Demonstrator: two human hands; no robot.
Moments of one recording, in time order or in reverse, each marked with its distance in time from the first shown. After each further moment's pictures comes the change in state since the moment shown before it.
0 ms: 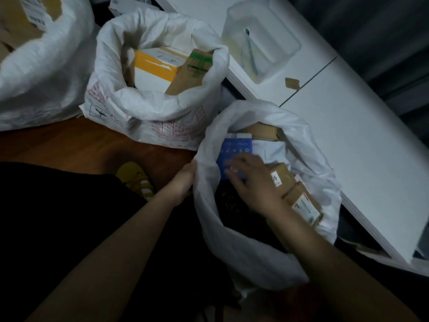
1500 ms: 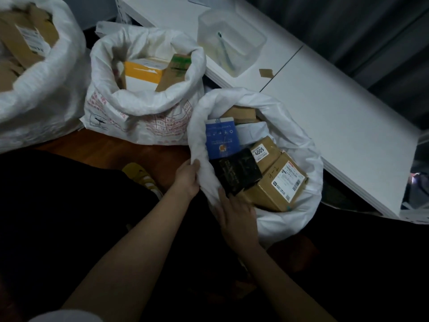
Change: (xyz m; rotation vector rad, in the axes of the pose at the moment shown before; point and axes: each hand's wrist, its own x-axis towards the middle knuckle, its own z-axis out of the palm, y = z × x) left_hand -0.054 -0.028 0.026 -0.481 0.003 0.042; right_hand -0.147 -0.062 0.067 -0.285 -0.064 0.389
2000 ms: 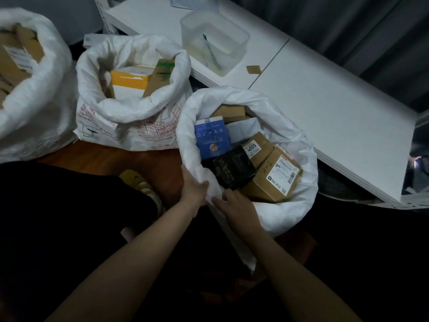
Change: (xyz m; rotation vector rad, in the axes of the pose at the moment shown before) left_hand -0.017 -0.046 0.007 0.723 0.095 0.241; right_hand 0.014 0.033 -0.011 -0.063 0.172 -0.372
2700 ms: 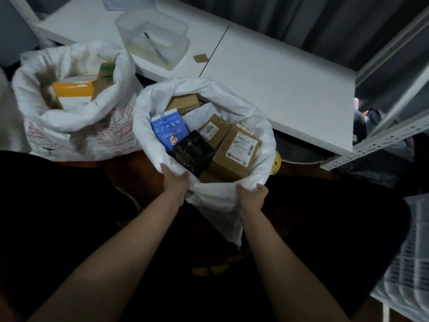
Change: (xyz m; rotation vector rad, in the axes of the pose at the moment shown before) left_hand -0.030 0.002 0.043 0.083 0.057 -0.085; right_hand -0.055 0.025 -0.044 1.106 0.470 1.872
